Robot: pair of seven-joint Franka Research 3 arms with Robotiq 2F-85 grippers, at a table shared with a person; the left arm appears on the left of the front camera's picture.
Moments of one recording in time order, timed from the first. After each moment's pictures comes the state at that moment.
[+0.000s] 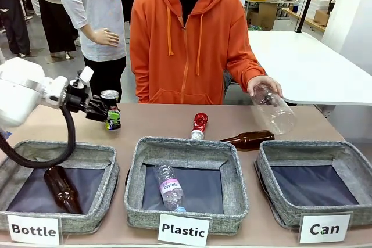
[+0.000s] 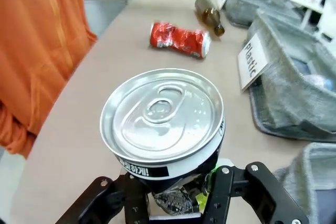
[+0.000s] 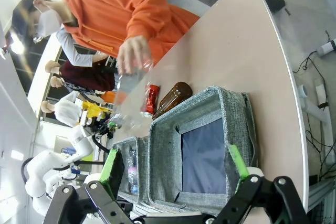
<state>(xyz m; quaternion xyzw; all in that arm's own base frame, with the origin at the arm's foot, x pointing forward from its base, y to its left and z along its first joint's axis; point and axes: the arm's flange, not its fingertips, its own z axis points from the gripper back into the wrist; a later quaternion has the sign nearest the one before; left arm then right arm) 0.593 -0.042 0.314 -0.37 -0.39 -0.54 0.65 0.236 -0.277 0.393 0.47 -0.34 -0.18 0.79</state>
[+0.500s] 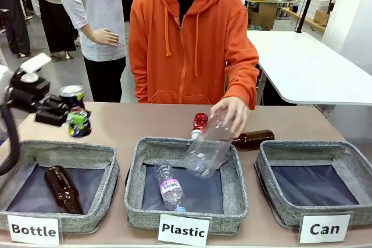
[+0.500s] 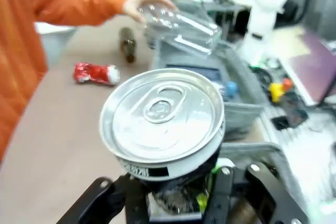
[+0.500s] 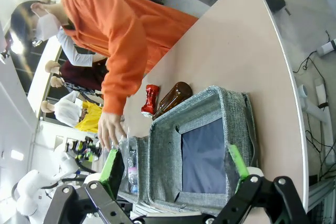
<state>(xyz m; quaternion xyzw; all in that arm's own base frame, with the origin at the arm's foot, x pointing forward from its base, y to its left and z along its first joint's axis) 0.451 0.000 0.383 -0.42 -0.37 -0.59 0.58 0.236 -0.276 0.393 0.47 -0.34 -0.18 0.79</state>
